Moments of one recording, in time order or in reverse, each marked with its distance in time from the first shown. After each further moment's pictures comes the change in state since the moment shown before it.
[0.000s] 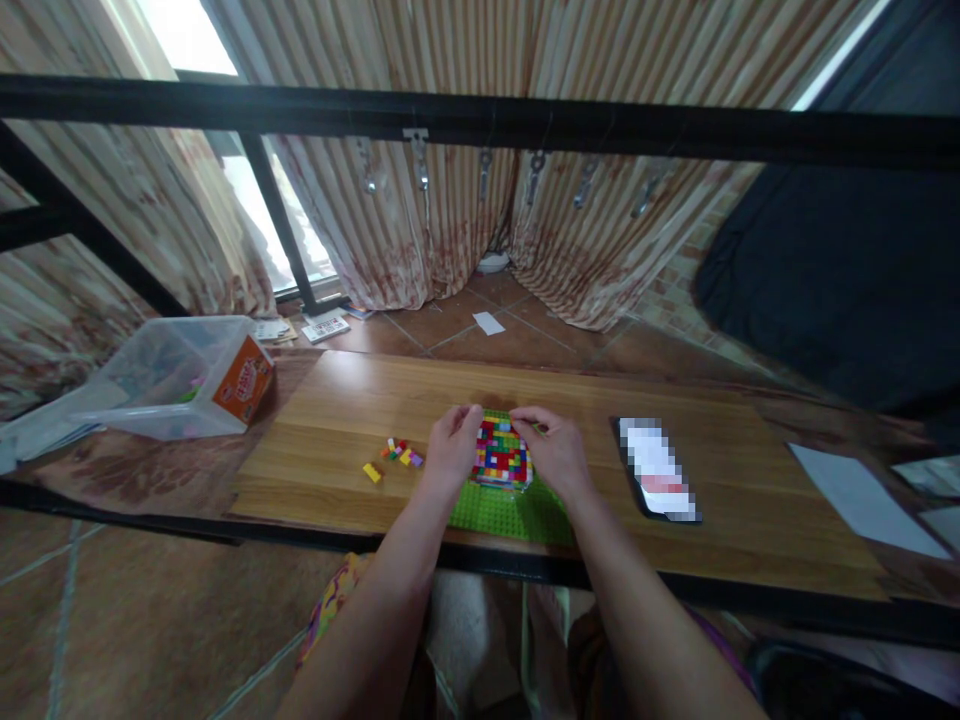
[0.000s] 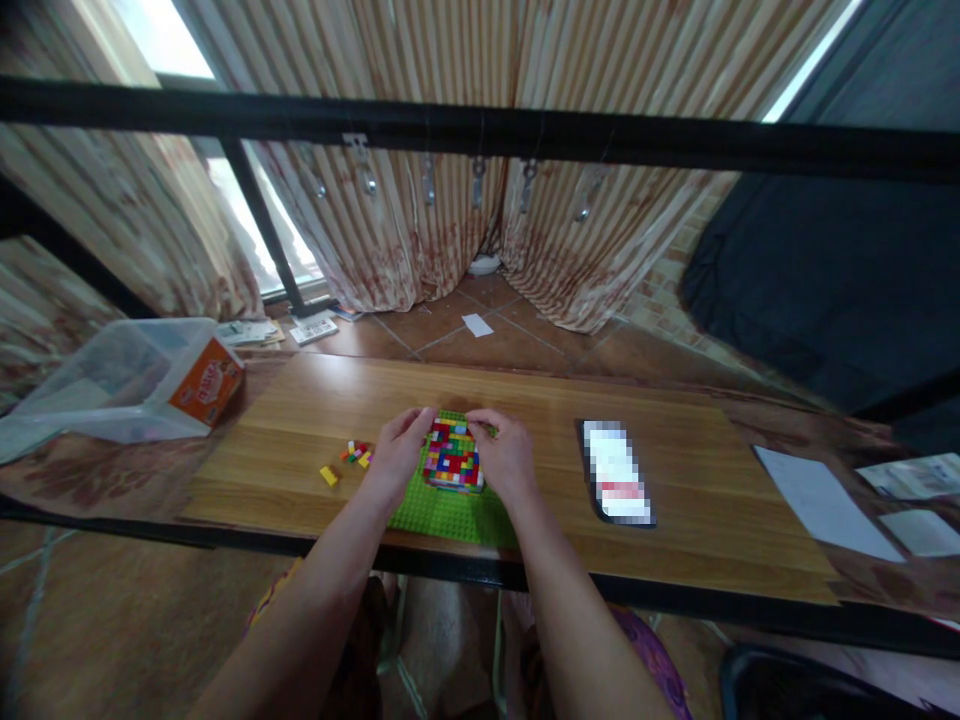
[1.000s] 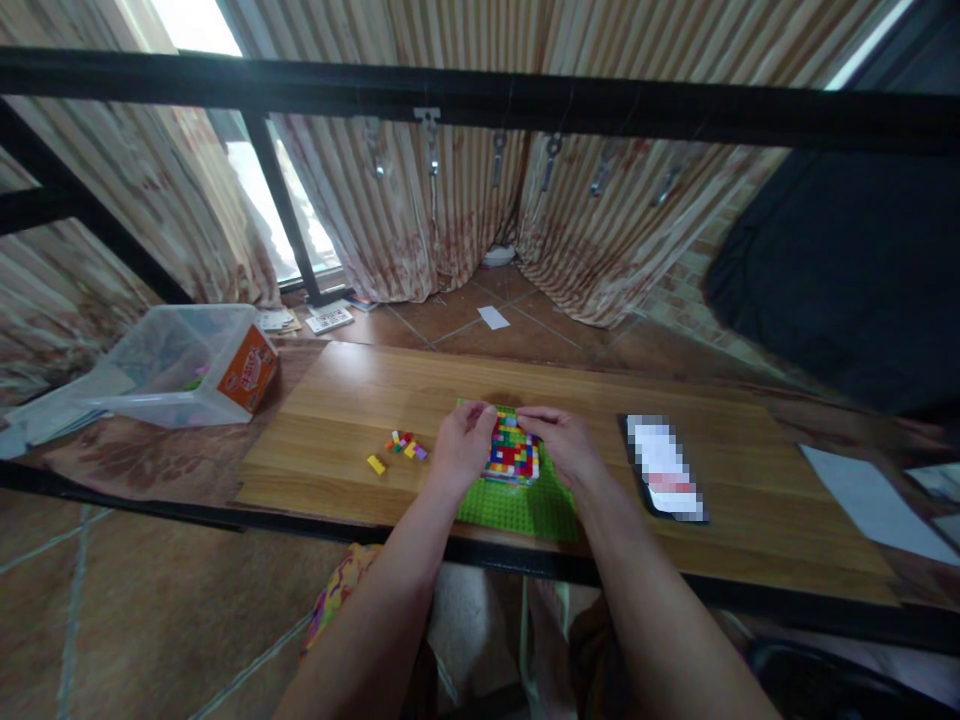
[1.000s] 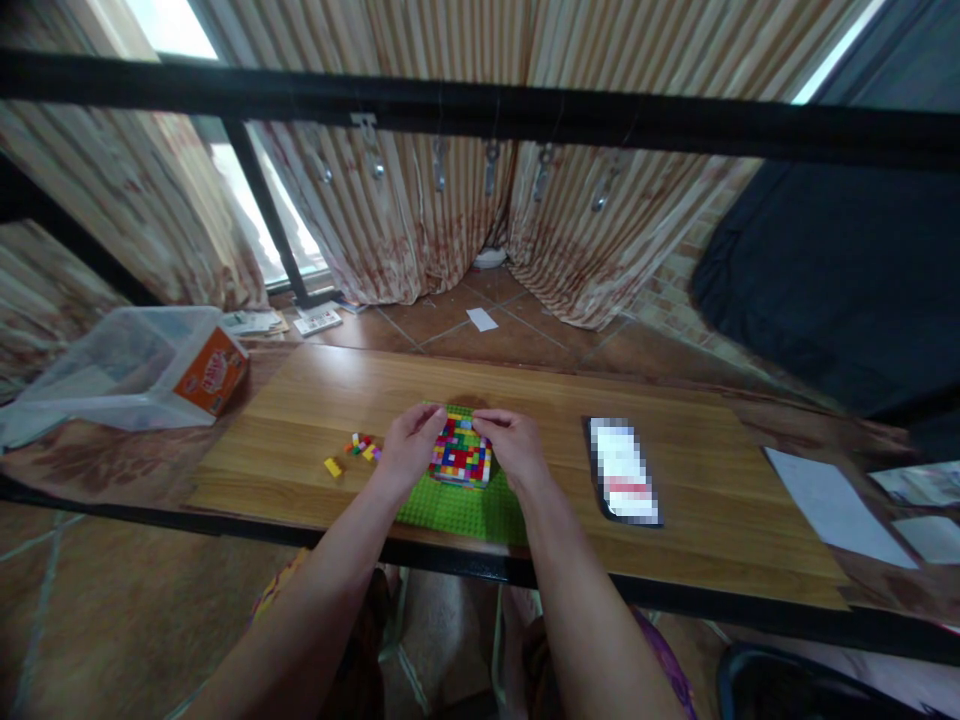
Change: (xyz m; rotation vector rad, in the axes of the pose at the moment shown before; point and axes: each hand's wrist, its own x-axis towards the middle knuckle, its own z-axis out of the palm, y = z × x) left_hand 0.001 -0.007 0.002 0.088 -0.037 0.091; right_hand 0.008 0.012 0.006 0.492 -0.068 0.391
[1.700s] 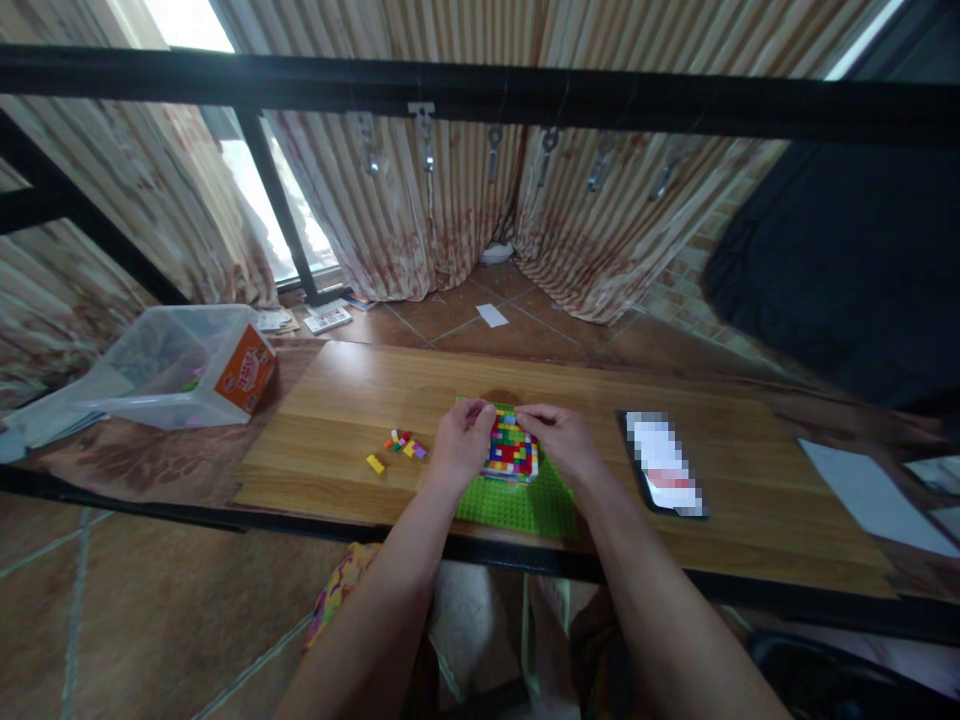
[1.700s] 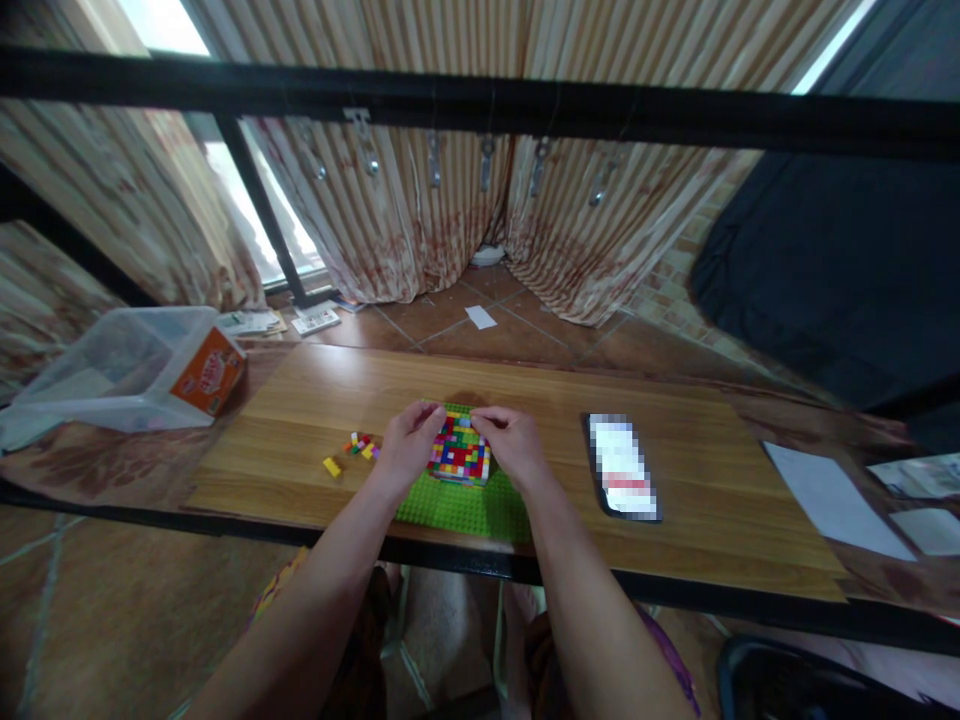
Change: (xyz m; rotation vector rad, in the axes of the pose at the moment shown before) left_hand 0.000 0.001 -0.001 0.006 0.011 -0.008; right_hand 0.000 0.001 -0.008 -0.244 -0.058 -0.195
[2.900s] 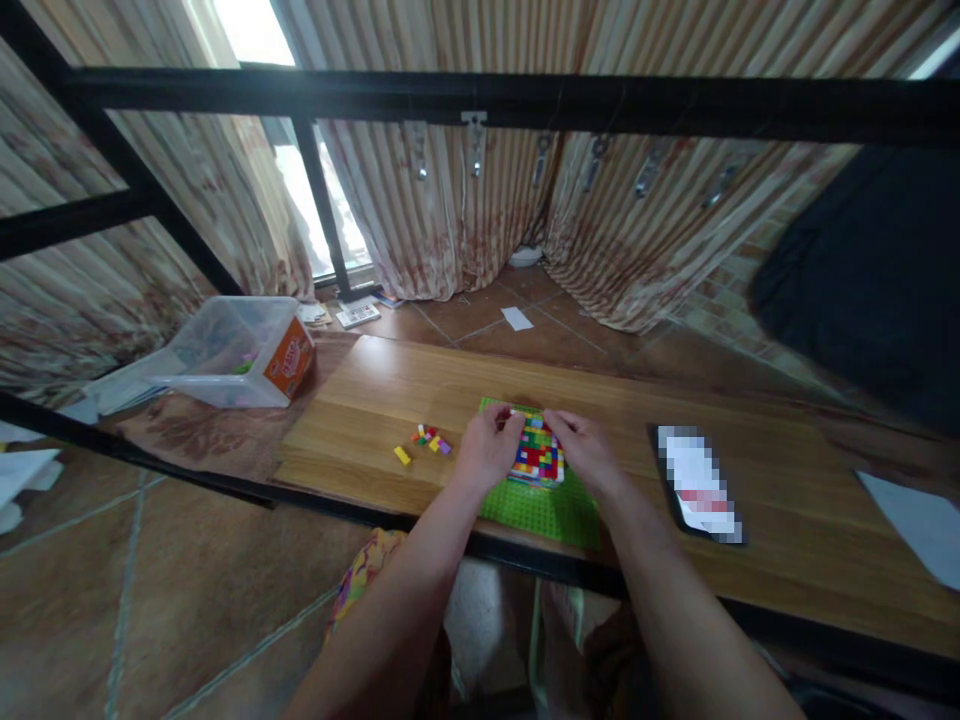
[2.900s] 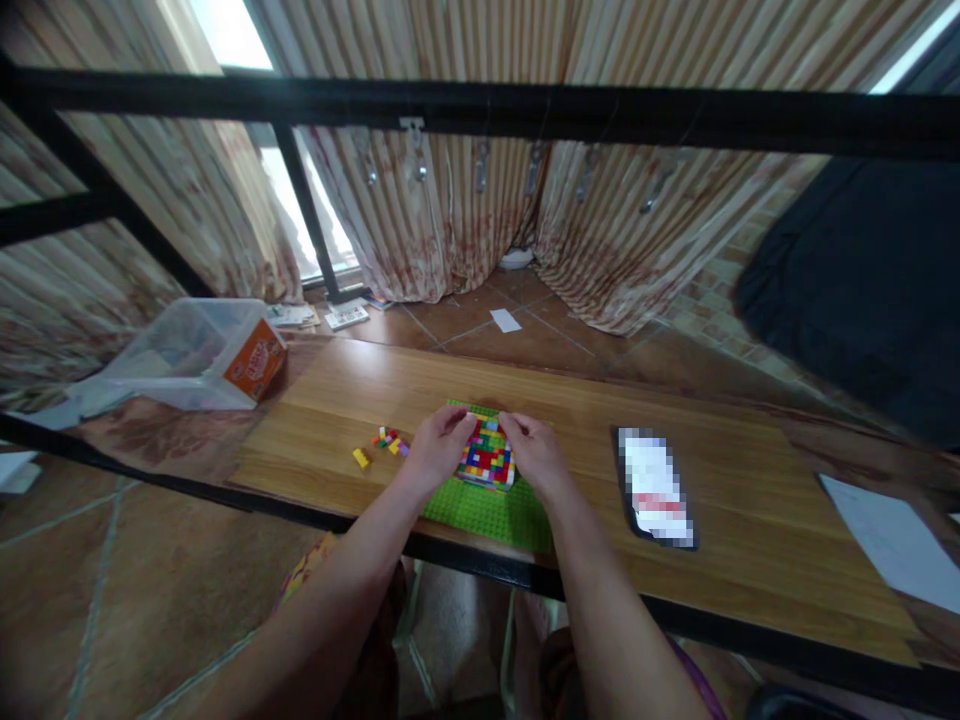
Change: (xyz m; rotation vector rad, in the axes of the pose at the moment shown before) left_hand -0.003 -0.006 0.000 0.221 -0.029 -0.015; right_hand 0.000 0.003 0.003 -0.110 -0.107 0.035
